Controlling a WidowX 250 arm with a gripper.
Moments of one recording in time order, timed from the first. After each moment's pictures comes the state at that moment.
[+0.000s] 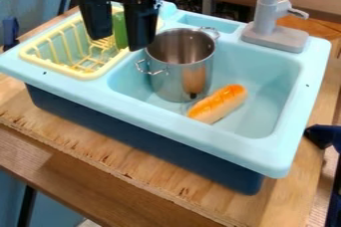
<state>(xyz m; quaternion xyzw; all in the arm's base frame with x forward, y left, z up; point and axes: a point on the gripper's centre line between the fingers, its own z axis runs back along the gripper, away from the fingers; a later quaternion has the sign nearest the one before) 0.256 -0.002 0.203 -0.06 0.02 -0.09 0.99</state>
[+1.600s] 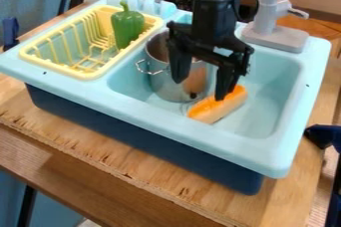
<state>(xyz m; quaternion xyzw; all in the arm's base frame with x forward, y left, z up) 0.321 -0.062 0.130 0.00 -0.03 -0.06 1.00</state>
